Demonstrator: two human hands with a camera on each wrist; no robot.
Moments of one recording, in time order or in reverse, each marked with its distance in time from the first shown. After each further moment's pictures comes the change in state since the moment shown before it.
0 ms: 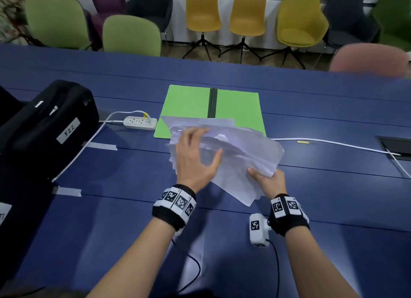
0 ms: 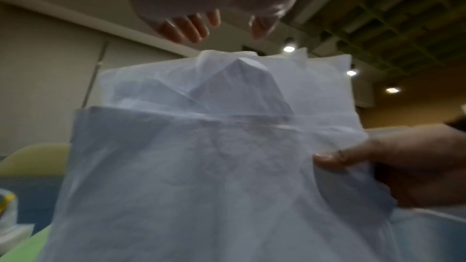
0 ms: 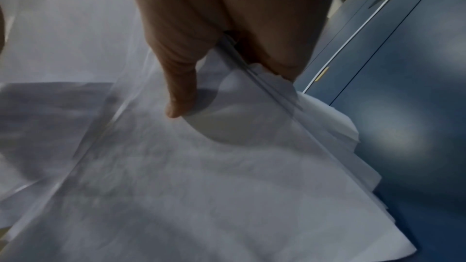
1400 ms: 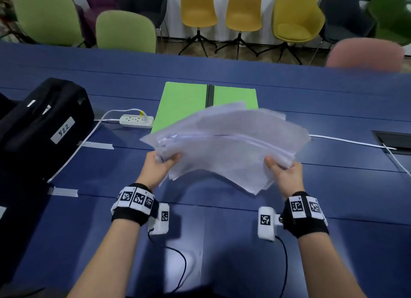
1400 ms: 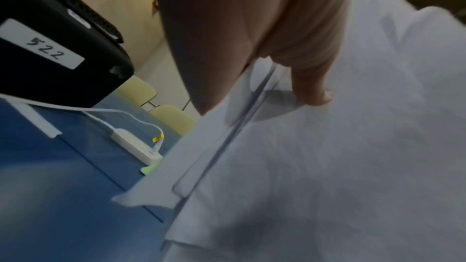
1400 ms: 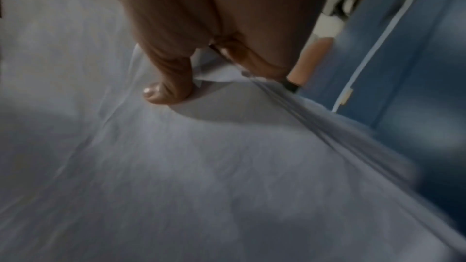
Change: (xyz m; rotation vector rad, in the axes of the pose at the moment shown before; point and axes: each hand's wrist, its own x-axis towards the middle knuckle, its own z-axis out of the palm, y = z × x) left_hand -0.005 -0.093 -0.041 -0.499 -0.333 -0.671; right_hand -0.017 -0.041 -0.019 0.131 -0.012 -0.149
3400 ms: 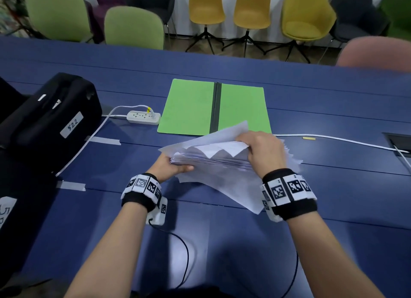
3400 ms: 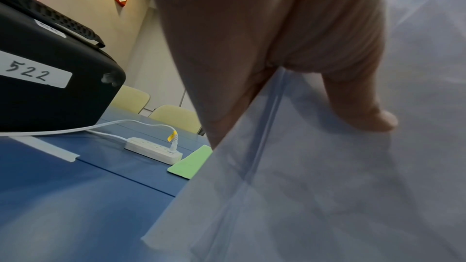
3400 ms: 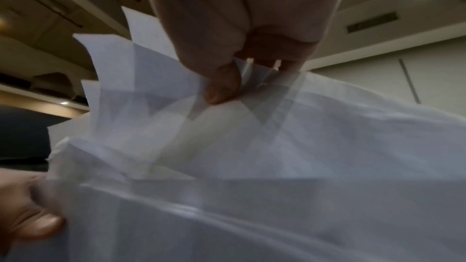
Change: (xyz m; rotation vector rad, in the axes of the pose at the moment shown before) left_hand 0.013 -0.013 -0.007 0.179 -0.255 -0.127; right_hand 0.000 -0.057 0.080 -1.270 -0.246 -0.605
